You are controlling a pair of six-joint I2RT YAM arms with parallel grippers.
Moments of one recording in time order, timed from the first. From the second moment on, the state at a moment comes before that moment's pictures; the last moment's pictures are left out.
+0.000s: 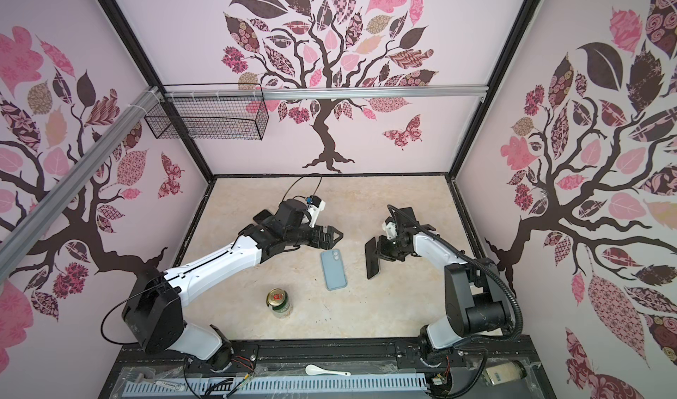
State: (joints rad) left arm -0.69 1.53 1.14 -0.27 0.24 -0.41; right arm 0.17 1.51 0.88 -0.55 -0.49 0.34
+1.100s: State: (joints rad) left arm -0.85 1.98 1.30 -0.24 0.28 -0.53; right arm 0.13 1.53 0.78 -0.38 -0.57 0.34
